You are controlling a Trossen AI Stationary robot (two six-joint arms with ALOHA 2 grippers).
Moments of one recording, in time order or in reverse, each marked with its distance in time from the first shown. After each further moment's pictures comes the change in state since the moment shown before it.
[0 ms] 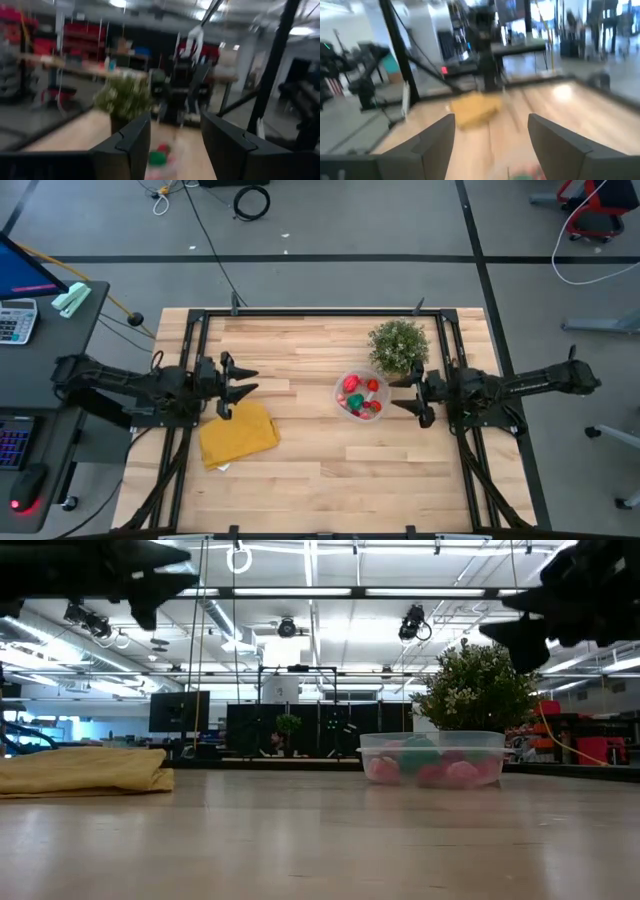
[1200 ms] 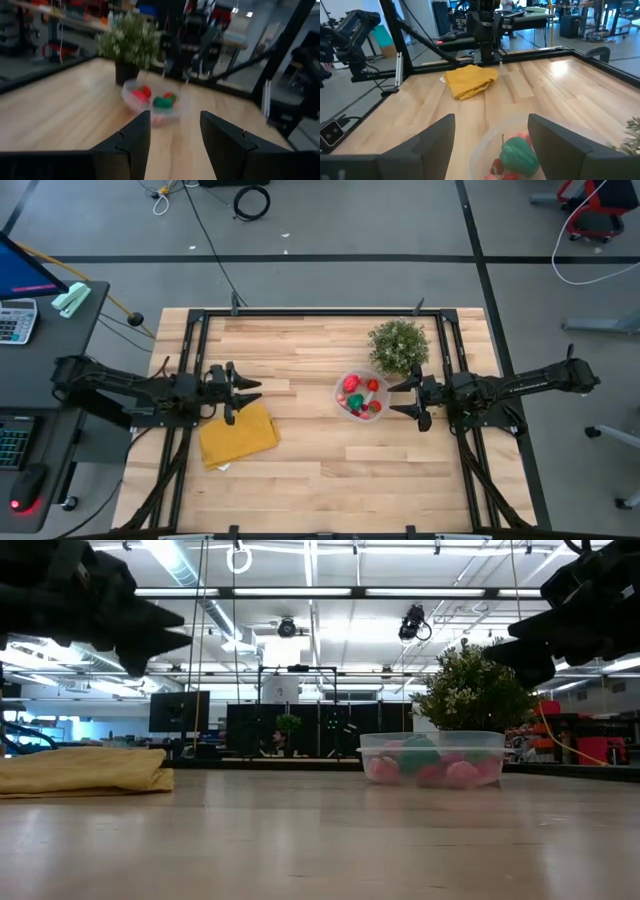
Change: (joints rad) left arm 0.010 0.000 -0.113 -0.103 0.011 -0.125; right arm 0.019 0.001 -0.025 -0.095 0.020 -0.028
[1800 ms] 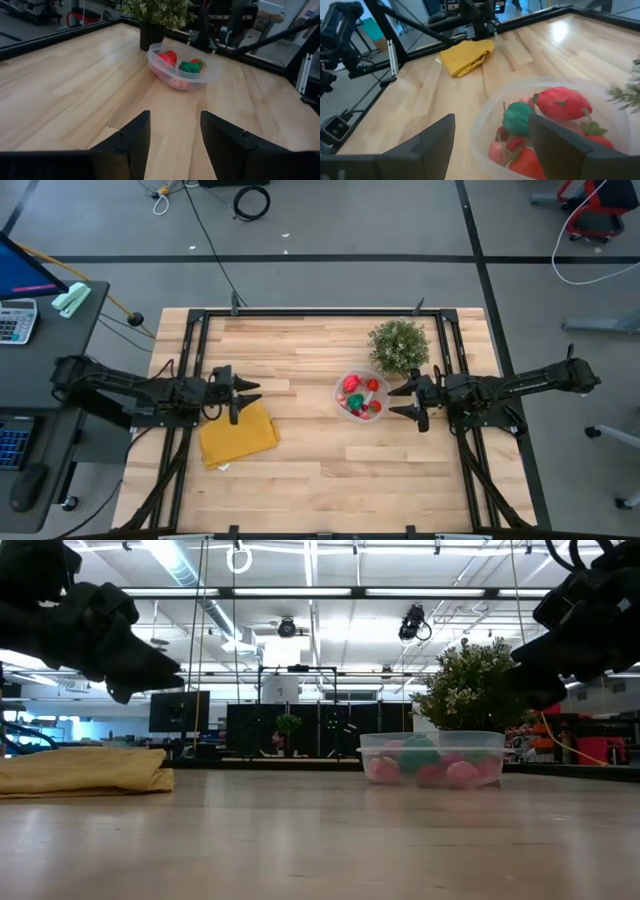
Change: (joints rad) left arm 0.001 0.000 -0.028 -0.170 -0.071 -0.077; right arm 0.000 0.000 0.000 -0.122 0.006 0.169
